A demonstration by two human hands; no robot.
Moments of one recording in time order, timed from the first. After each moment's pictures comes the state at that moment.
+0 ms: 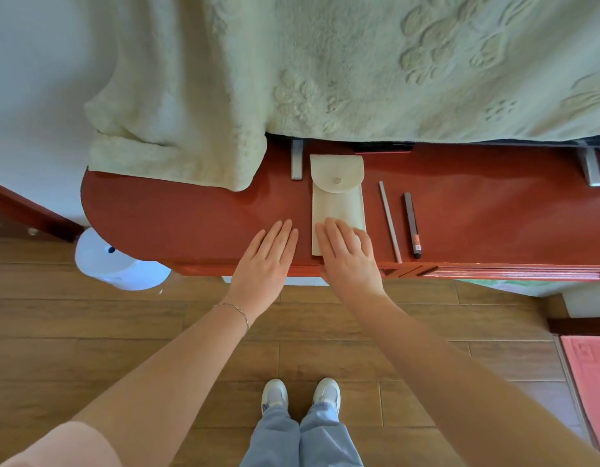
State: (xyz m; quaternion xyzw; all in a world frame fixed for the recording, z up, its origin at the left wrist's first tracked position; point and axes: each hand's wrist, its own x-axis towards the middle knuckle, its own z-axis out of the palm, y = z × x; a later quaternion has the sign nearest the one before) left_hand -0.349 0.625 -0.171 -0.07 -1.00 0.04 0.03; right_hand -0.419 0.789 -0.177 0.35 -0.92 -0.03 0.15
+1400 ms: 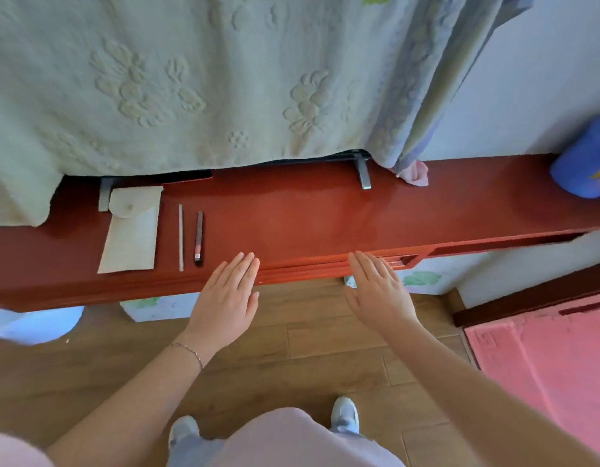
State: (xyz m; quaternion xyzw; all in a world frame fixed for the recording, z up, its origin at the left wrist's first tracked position) left_hand -0.396 0.931 -0.111 -0.06 -1.00 -0.01 0.02; right_hand -0.471 1.195 -0.114 0.24 -0.97 0.00 0.03
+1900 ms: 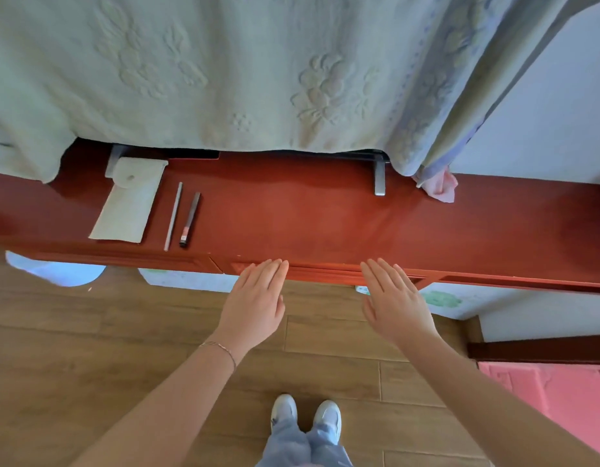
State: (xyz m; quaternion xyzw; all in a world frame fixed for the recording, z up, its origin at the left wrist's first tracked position) left_hand -0.421 1.022 -0.137 0.00 -1.00 -0.04 0.06; right_hand -0.528 1.260 -0.147 0.38 -0.92 0.02 0.07
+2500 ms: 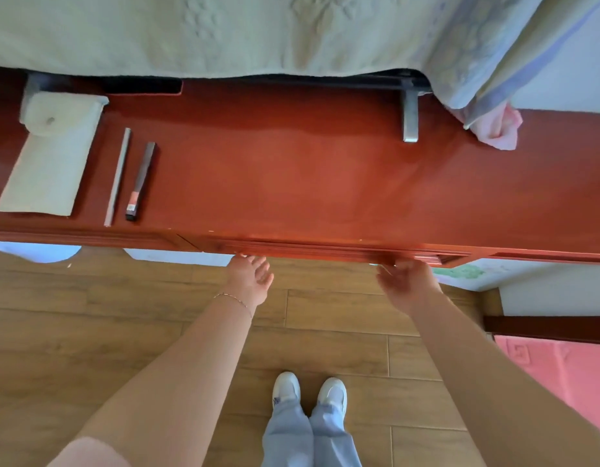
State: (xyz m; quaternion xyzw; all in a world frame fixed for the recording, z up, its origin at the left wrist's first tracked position) left_hand -0.492 1.005 -0.258 0.59 -0.23 -0.77 -0.01; right_hand -0.588 1.247 -0.279 -0.43 -0.46 0.72 -0.28
